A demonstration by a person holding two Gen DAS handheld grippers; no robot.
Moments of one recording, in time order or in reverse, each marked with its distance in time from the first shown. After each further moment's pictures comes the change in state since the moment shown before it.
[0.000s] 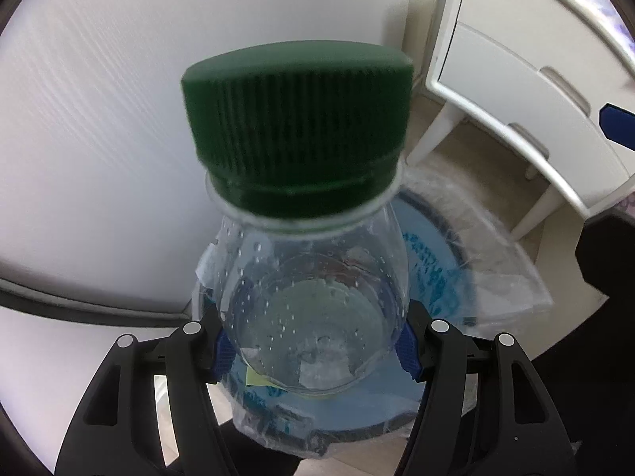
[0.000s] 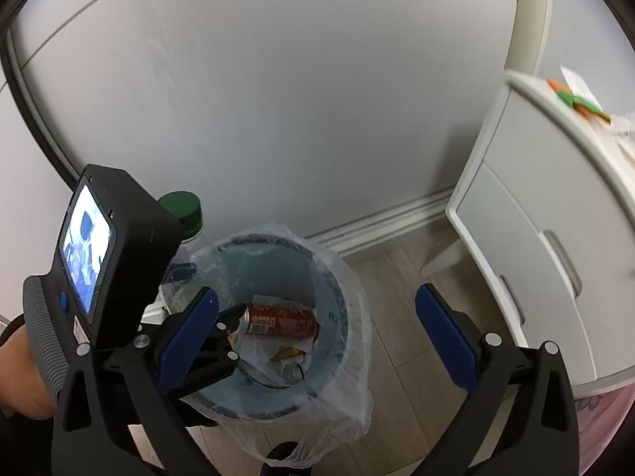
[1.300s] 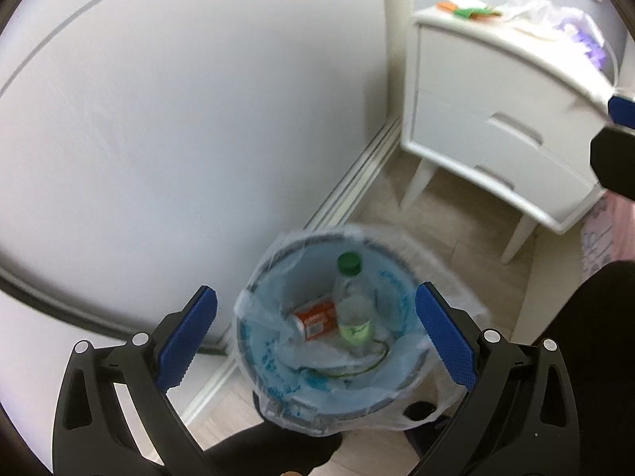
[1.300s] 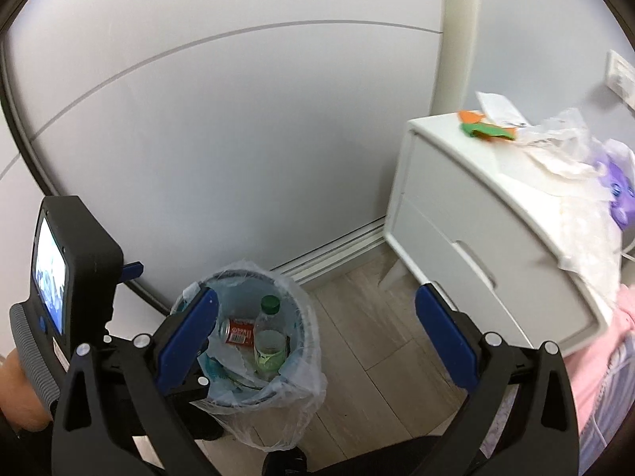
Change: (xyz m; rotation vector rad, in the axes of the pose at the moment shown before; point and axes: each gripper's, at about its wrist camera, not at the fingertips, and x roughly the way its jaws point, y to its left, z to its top) left arm -0.126 -0.019 0.014 0.081 -0.202 0.055; right arm -0.115 -0.028 0.007 0.129 -0.139 -0.115
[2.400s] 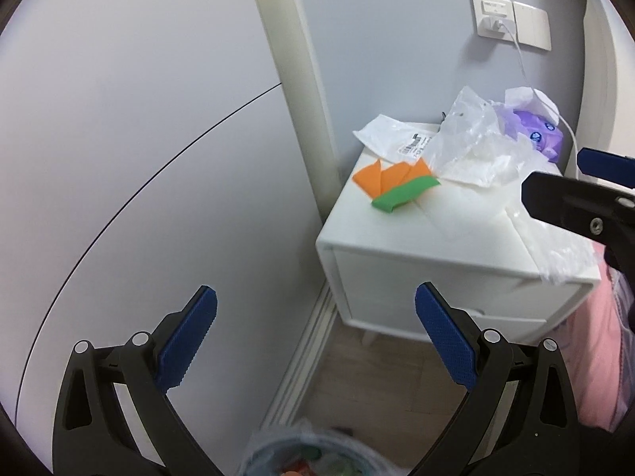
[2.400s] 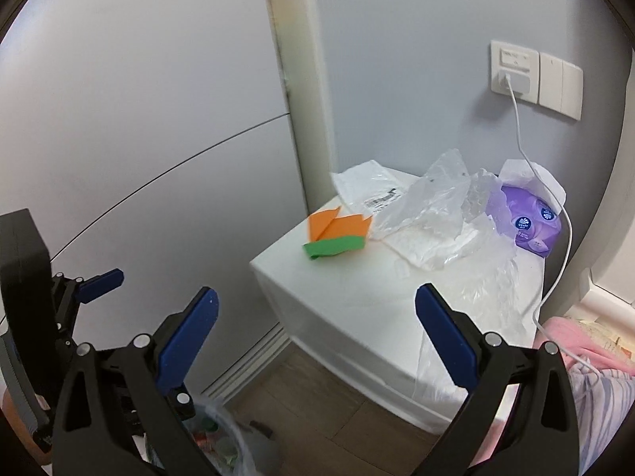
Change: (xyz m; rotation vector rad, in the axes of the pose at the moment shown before) left arm -0.036 -0.100 0.214 0.222 -0.313 -0.099; right arm -0.030 -0.159 0.102 0.322 -0.205 -0.186
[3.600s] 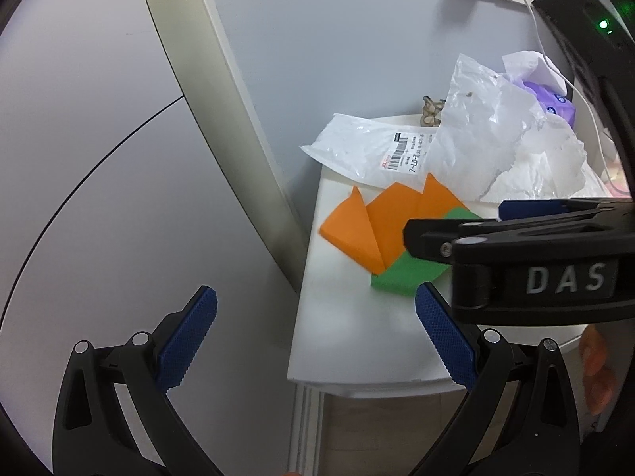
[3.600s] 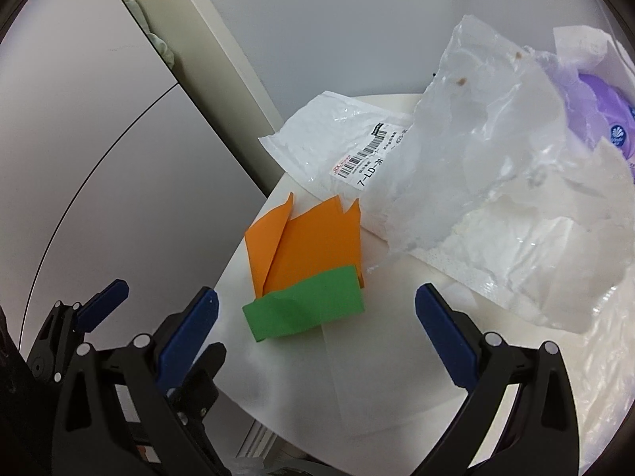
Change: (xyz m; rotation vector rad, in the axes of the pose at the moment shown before) left arm 0.147 -0.021 0.058 0.208 -0.049 -0.184; right arm 0.186 -0.051 0.031 0.359 0.167 0.009
